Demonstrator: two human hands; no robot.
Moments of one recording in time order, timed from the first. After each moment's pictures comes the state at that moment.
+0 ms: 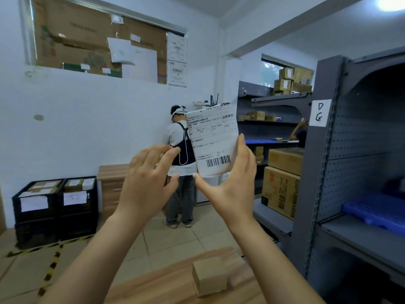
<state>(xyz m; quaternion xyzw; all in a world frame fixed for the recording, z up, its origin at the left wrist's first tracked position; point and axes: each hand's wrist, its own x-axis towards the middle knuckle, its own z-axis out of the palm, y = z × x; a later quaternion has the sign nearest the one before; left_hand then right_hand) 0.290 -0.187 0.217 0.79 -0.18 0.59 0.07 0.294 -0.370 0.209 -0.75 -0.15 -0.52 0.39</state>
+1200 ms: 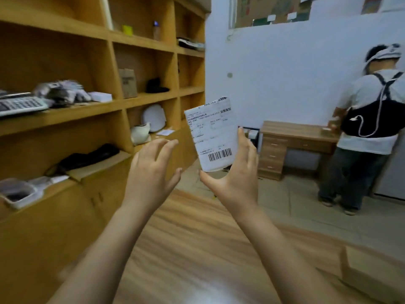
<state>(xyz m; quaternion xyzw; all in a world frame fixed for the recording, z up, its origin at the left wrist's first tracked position) 0.060 -0.041 0.125 0.85 0.23 0.46 -0.09 0.208 -0.159 0.112 -0.69 -0.44 -0.22 0.53</state>
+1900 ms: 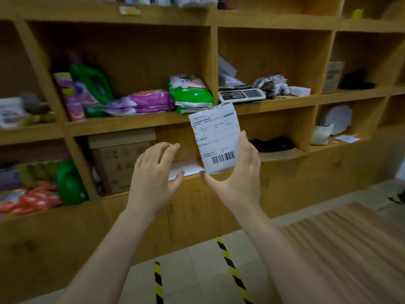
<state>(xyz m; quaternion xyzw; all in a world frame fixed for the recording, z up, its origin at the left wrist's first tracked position) -0.469 -0.004 0.116 0.69 0.57 0.35 -0.26 -0.283 0.022 0.104 -0.48 -0.67 0.03 0.56</state>
